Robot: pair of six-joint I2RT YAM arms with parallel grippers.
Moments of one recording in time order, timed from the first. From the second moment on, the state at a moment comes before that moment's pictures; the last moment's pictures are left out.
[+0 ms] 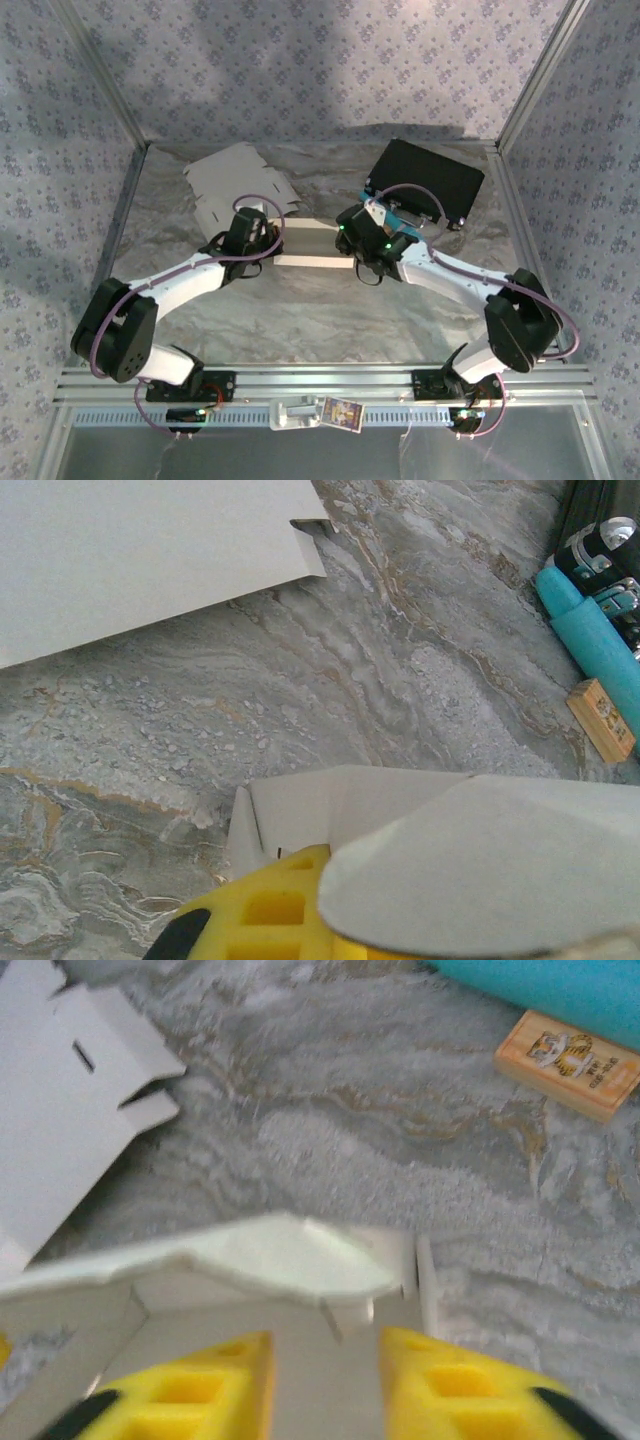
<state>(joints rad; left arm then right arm) -0.55 1.41 0.74 -0.04 -0.04 -0.69 0.77 1.47 1.02 -0.39 0.29 0.95</state>
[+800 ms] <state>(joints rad) -0.63 1.38 0.70 -0.02 -0.11 -0.61 0.35 1.54 1.38 -0.82 -0.27 1.01</state>
